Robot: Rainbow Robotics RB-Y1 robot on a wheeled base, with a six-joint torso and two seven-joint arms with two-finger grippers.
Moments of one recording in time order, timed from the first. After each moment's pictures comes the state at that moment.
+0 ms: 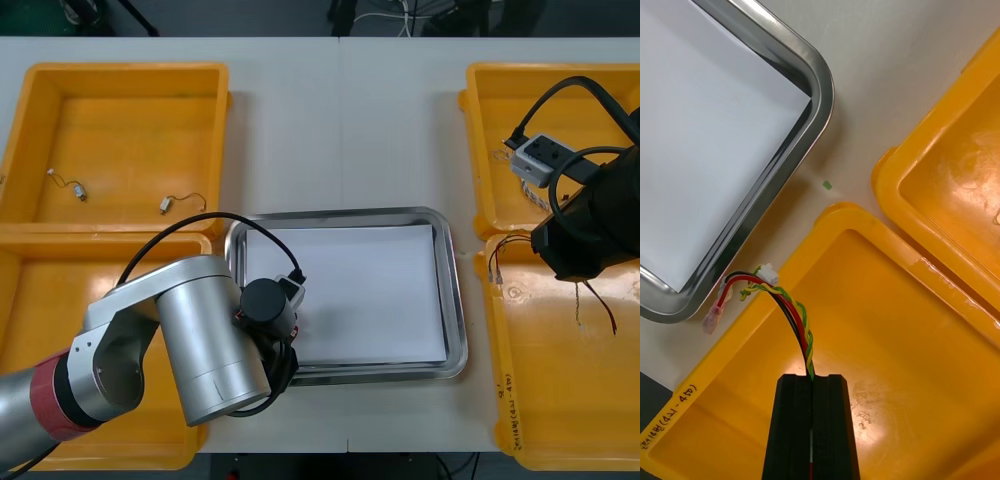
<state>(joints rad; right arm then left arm) -0.53 -1.12 0.26 -2.26 -1.13 1.69 1.34 -0.49 0.57 -0.90 -2.11 0.45 1.70 -0.92</state>
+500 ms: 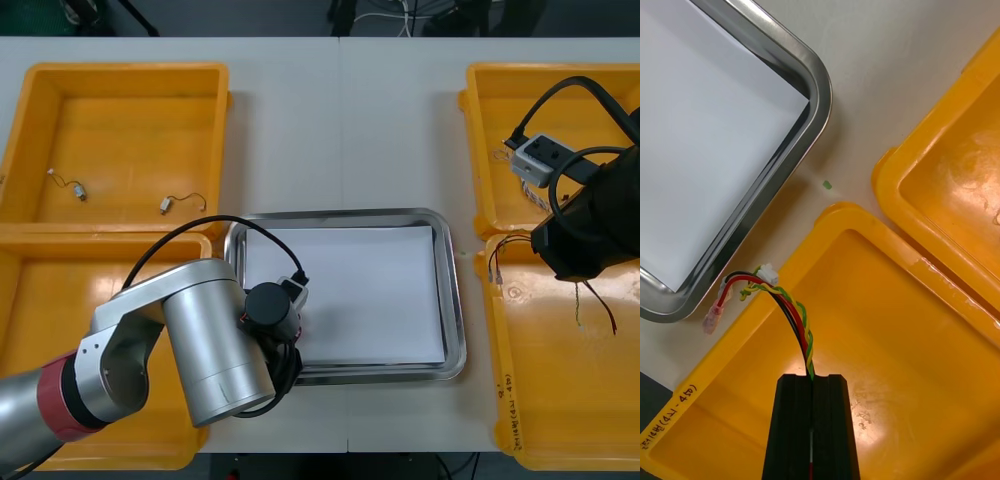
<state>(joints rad) -0.53 -1.12 0.26 -2.26 -1.13 1.69 1.34 -0.49 0.56 -0.92 -2.09 0.44 1.68 -0.90</state>
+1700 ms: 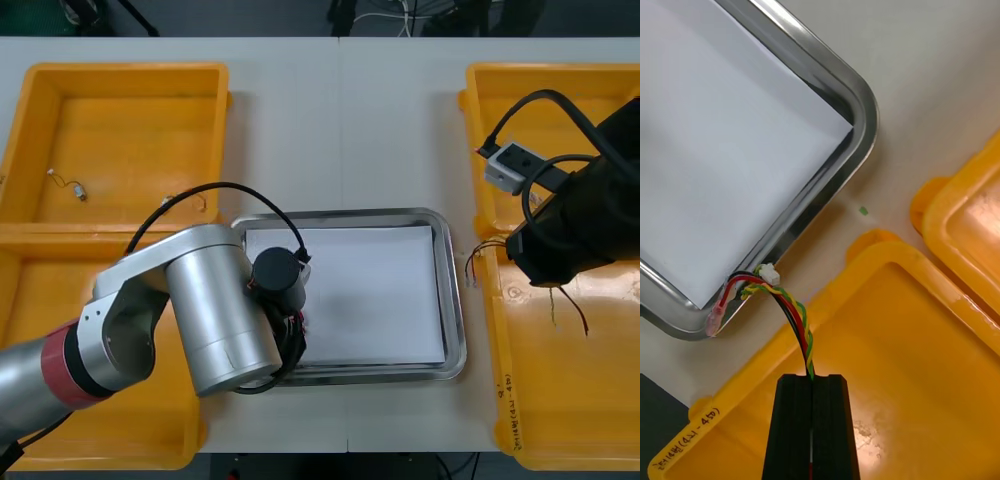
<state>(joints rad) -0.57 -1.09 0.35 -2.26 -1.12 1.64 1.34 -0.59 0.55 -0.87 -2.09 0.52 1.77 -0.87</state>
